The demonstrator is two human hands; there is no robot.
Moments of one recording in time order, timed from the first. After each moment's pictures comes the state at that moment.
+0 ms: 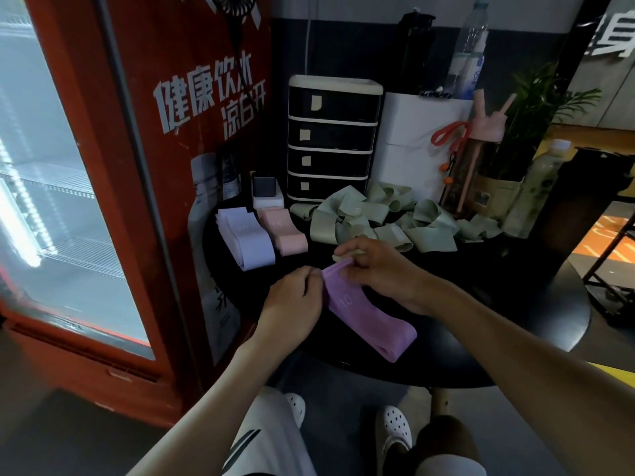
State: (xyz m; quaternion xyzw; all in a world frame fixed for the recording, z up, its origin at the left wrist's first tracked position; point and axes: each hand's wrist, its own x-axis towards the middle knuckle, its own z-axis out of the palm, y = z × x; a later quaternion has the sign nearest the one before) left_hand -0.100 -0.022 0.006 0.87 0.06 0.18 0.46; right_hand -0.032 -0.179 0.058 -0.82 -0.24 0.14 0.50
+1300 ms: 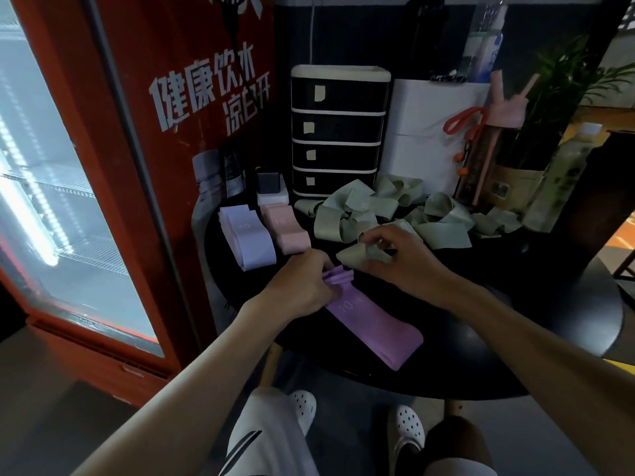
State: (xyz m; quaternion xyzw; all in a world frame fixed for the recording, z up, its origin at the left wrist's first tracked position) left_hand -0.070 -0.018 0.038 0.95 0.00 0.06 0.32; right_hand 0.011 -0.203 0.039 -0.86 -0.32 -0.06 0.38
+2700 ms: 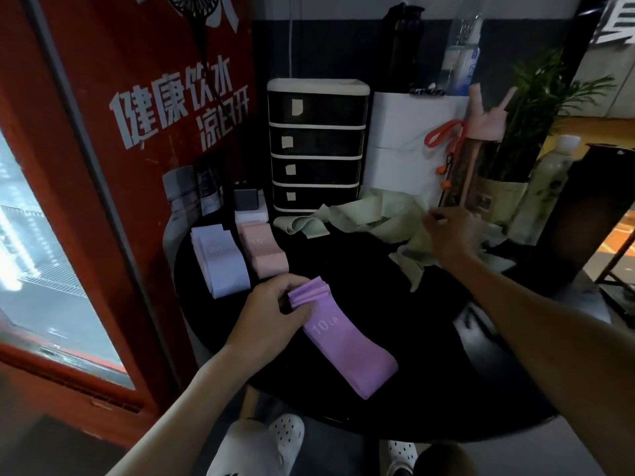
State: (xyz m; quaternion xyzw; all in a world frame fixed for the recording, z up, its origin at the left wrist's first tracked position) left_hand -0.066 -0.010 0.000 0.81 -0.04 0.15 0.56; right_hand 0.133 -0.273 0.045 -0.89 0.00 -0.26 0.38
